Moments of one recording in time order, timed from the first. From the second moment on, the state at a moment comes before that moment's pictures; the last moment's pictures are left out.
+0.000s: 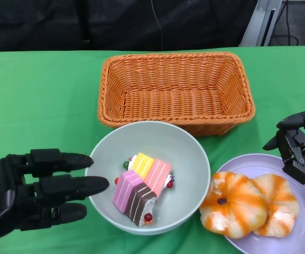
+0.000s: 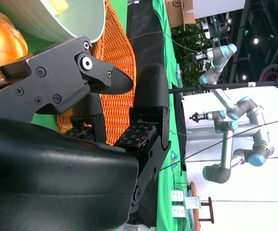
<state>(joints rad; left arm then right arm) -0.24 0.38 0.30 0.62 1.08 -1.61 0.51 -0.15 -0.02 -0.20 0.30 0.40 -0.29 0.36</state>
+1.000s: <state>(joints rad) -0.35 0.76 -0.46 0.51 1.39 -1.12 1.26 -0.15 -0.01 -0.20 0.29 0.38 -0.29 0.35</state>
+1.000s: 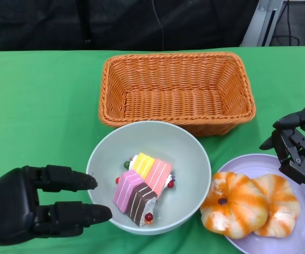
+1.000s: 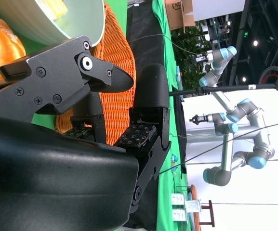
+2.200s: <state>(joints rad) -0.43 0.74 -0.59 0.53 1.18 -1.06 0.99 -0.14 0.00 -0.20 0.28 0.38 -0.30 0.35</state>
